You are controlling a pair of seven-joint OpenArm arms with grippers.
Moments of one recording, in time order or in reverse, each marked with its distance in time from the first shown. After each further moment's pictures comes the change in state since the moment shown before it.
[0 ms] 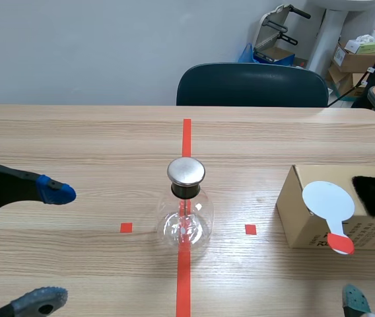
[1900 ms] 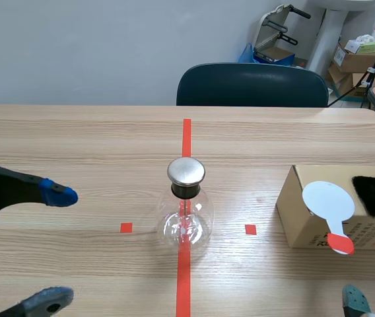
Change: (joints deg) left arm 0.0 0.6 0.0 0.0 0.0 1.9 2.8; right arm 0.0 0.0 0.0 0.0 0.0 0.0 0.0
